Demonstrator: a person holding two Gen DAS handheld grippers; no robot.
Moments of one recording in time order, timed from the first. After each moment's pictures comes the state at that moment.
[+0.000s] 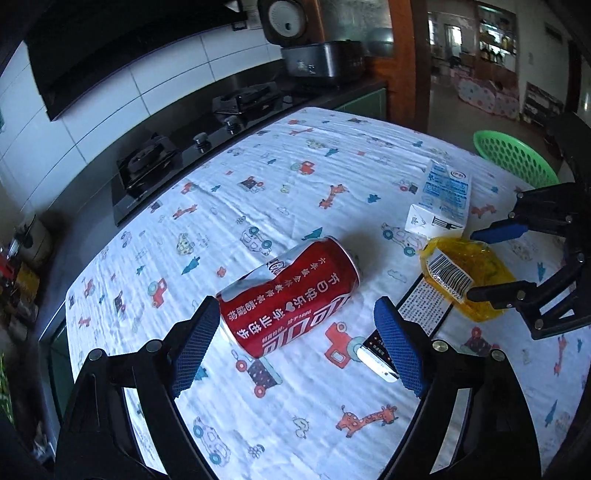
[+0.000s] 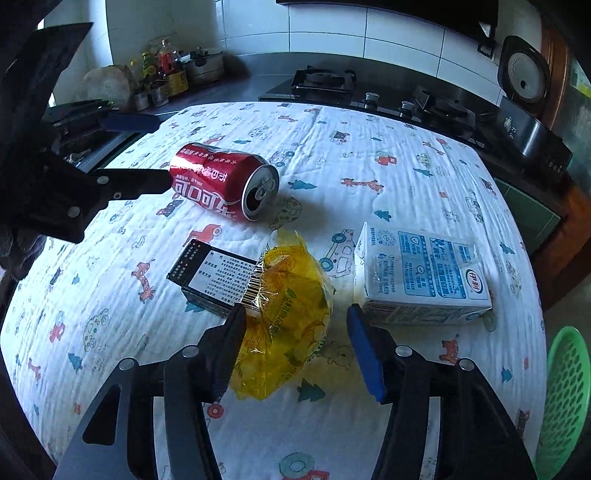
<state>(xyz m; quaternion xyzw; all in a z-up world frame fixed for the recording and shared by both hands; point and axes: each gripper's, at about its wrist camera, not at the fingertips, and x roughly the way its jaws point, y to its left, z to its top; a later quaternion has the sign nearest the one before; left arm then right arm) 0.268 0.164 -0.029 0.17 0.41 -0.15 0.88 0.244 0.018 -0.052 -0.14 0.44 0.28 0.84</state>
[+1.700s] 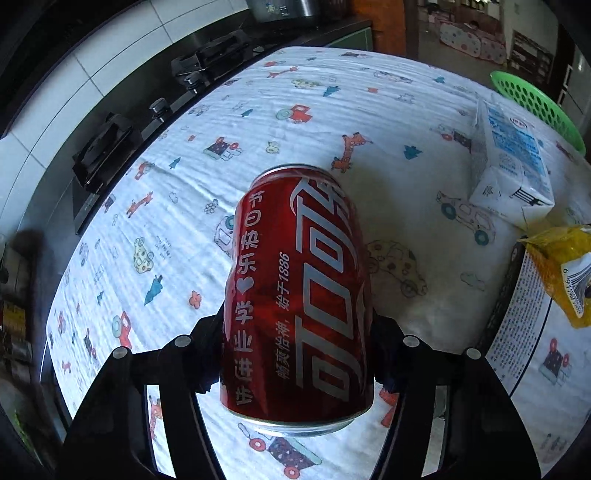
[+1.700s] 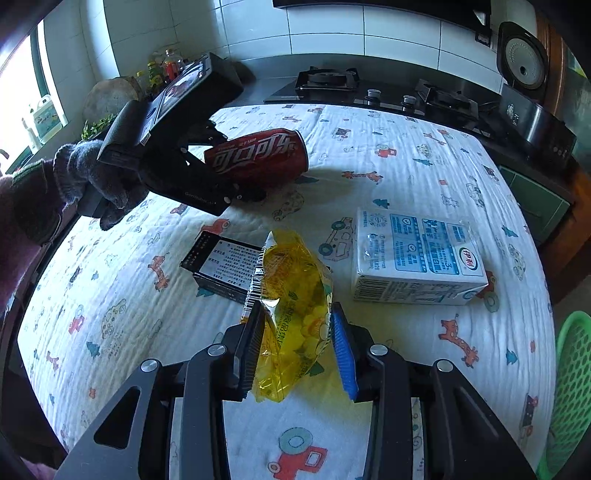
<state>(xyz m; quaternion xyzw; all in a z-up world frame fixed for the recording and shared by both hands) 0.352 0.149 -0.089 0.23 0.48 -0.17 0.83 0.232 -0.003 -0.045 -0.10 0.45 0.30 0.83</state>
